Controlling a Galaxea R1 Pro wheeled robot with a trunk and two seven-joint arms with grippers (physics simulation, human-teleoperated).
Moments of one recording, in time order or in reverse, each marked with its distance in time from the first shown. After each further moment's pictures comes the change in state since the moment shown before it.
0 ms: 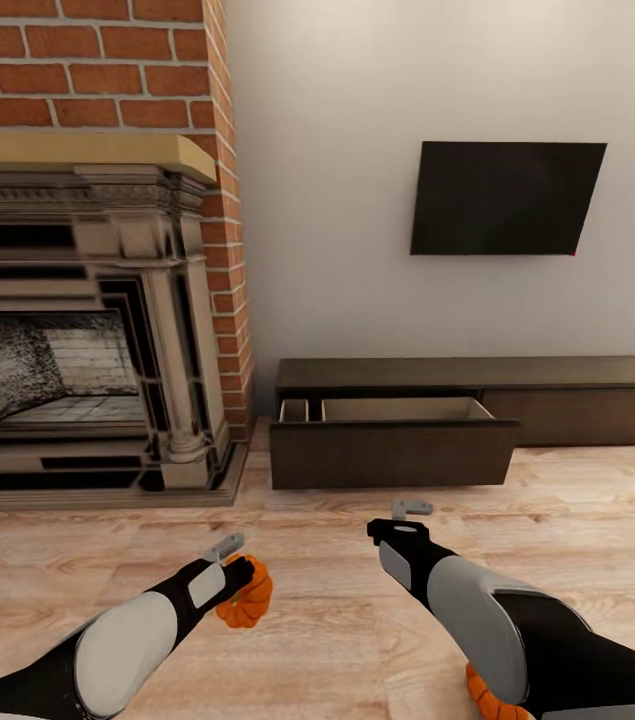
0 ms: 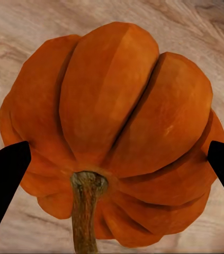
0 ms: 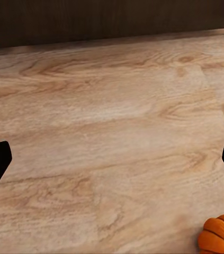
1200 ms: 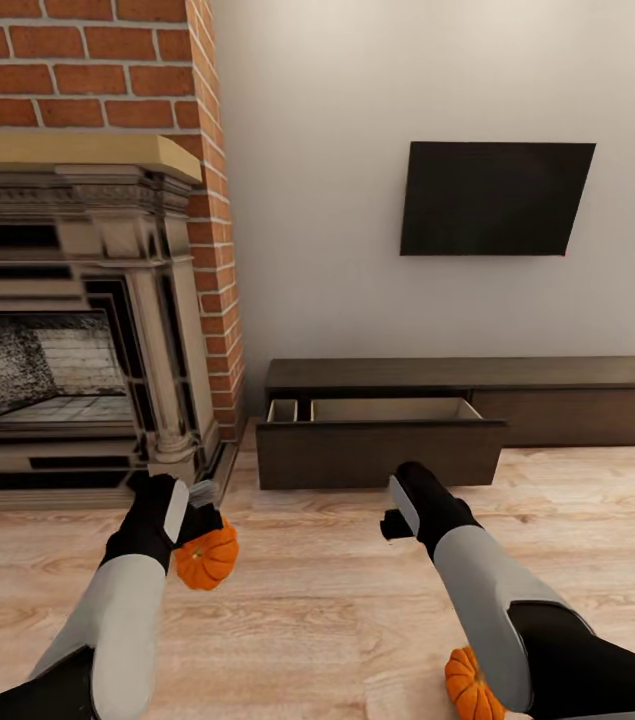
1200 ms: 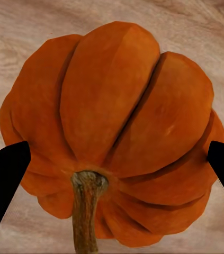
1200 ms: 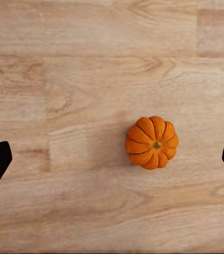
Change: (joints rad) left arm 0.017 -0.059 -0.039 -0.727 -0.086 0.830 0.058; right arm 0.013 -0.010 0.040 -0.469 -0.003 1.013 0.036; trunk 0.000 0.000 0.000
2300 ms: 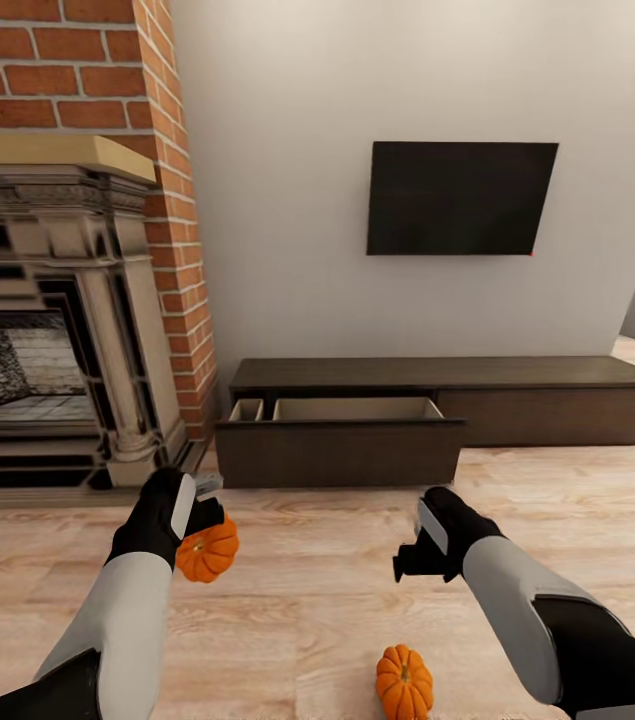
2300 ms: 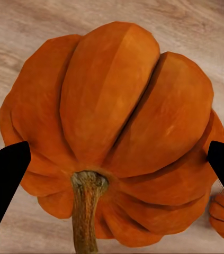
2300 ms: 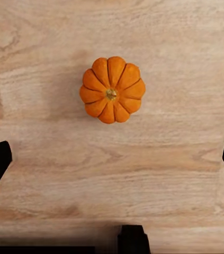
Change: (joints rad) left arm 0.000 -0.020 -0.047 -0.038 -0.013 0.006 0.025; right arm 0.000 -0.107 -0.004 0.184 -0.015 0.009 0.247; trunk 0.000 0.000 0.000
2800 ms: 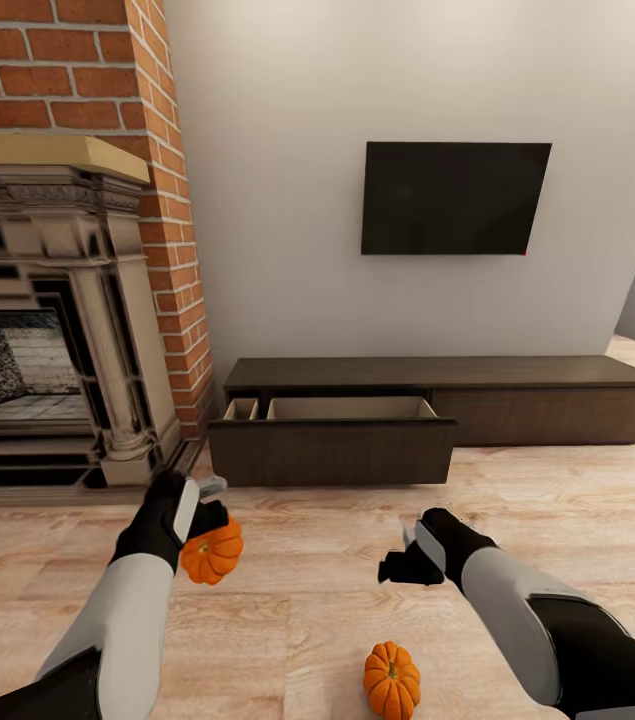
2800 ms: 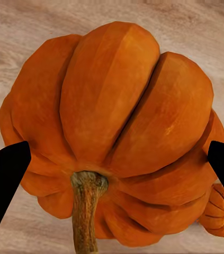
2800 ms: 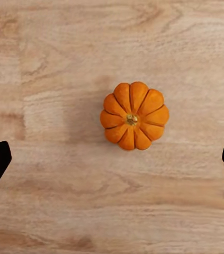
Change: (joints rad) left arm 0.000 0.000 0.004 0.043 0.013 -0.046 -0.007; right arm 0.003 0.003 0.003 0.139 -0.013 -0.270 0.108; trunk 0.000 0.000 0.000
